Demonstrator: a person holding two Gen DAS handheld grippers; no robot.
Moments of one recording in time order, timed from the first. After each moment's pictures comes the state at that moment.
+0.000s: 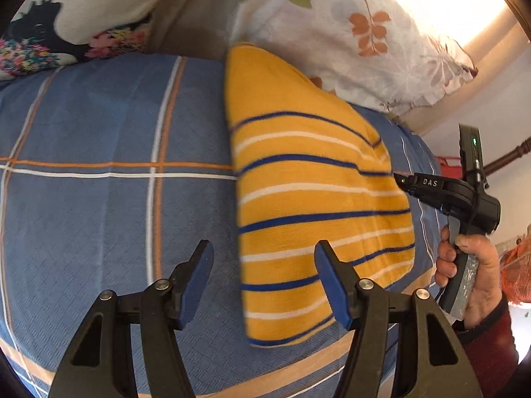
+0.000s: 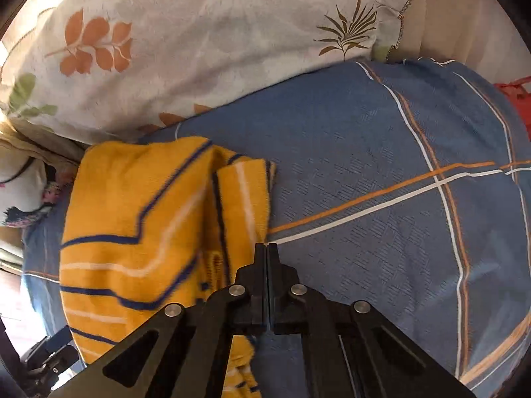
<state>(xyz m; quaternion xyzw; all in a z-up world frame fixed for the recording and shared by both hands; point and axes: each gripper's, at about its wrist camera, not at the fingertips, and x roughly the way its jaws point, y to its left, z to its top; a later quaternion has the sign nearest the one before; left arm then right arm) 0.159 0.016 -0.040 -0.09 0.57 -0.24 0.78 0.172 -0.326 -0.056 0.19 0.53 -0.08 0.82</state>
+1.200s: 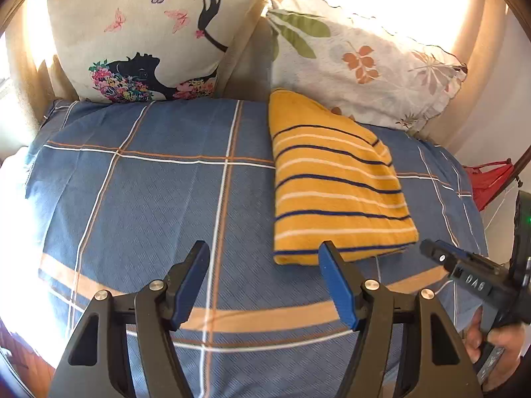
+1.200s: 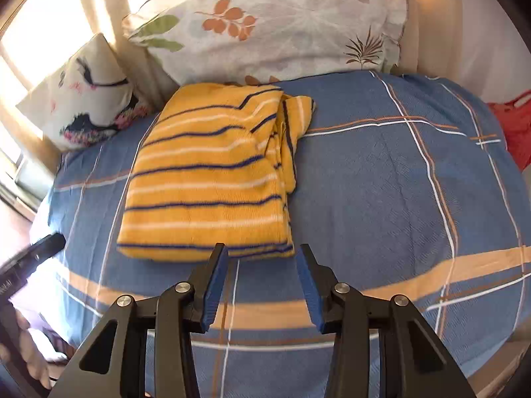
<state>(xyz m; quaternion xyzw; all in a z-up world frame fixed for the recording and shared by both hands) 0.040 0.047 0.019 -0.03 0.47 -0.11 0.87 -0.002 -0.253 -0.020 0.12 0.46 -0.01 0.88</state>
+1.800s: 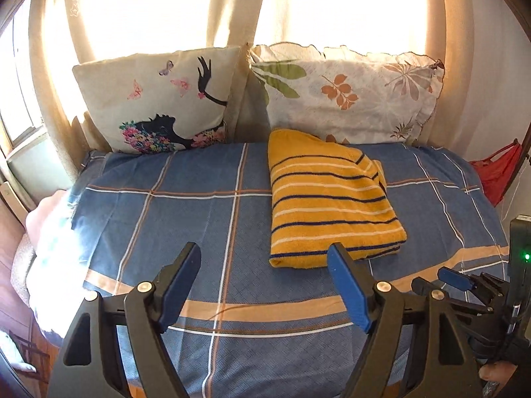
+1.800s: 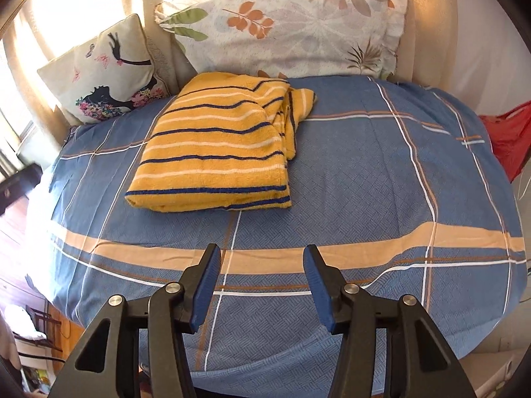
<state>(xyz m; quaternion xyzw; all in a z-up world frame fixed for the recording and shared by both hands) -0.022 0.014 0.069 0.04 0.38 -0.06 0.92 -0.059 -0.235 -0.022 0.08 0.45 0.00 0.89</state>
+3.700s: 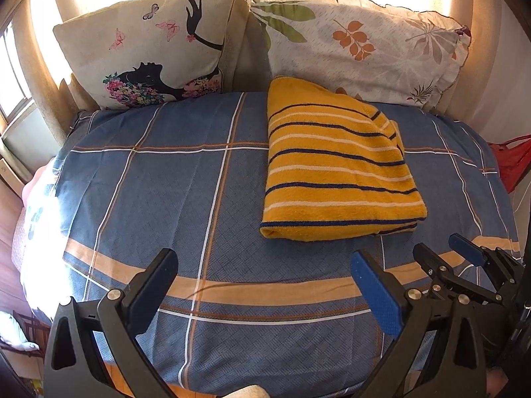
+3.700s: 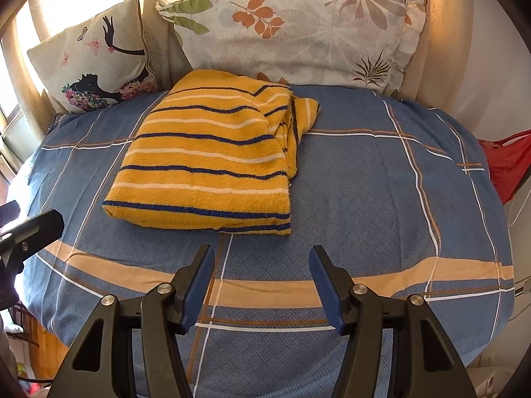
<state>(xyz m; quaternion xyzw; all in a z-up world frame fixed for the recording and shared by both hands) 0.013 0.000 0.021 0.03 0.48 -0.04 0.88 -0.019 -0.226 -0.032 0.03 0.45 -0.02 0.89</state>
